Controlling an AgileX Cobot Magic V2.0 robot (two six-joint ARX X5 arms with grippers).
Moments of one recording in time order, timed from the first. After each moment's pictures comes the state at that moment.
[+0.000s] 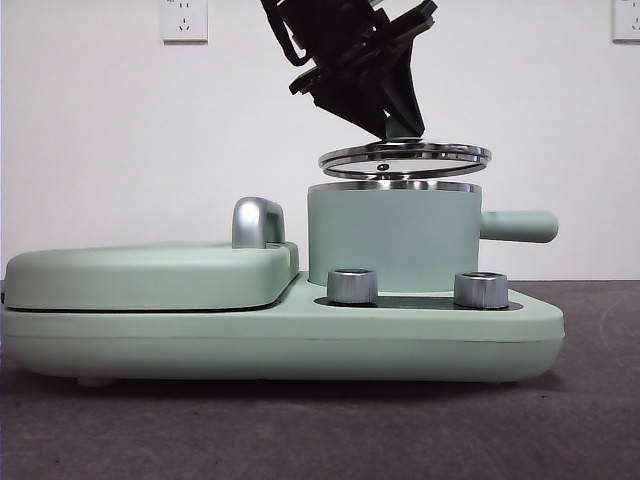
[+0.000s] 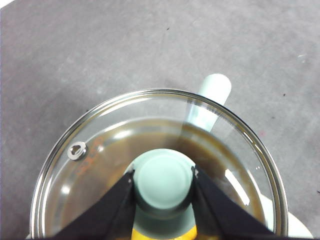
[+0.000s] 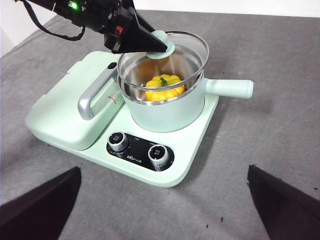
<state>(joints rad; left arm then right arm) -0.71 1.92 1.81 -0.57 0.18 0.15 0.61 0.43 1.02 -1.04 0.06 0.28</state>
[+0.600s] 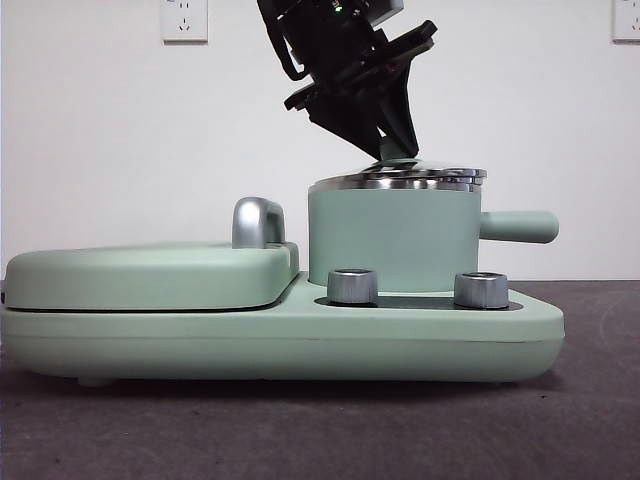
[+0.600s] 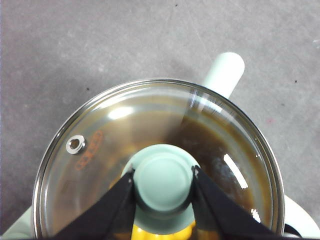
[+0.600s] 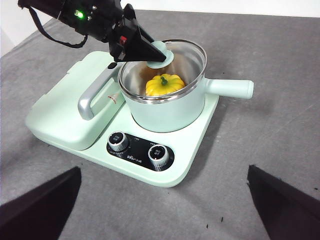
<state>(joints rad) -0.71 1.94 1.81 -0.61 0.15 0.12 0.61 0.43 1.02 -1.04 0.06 0.28</state>
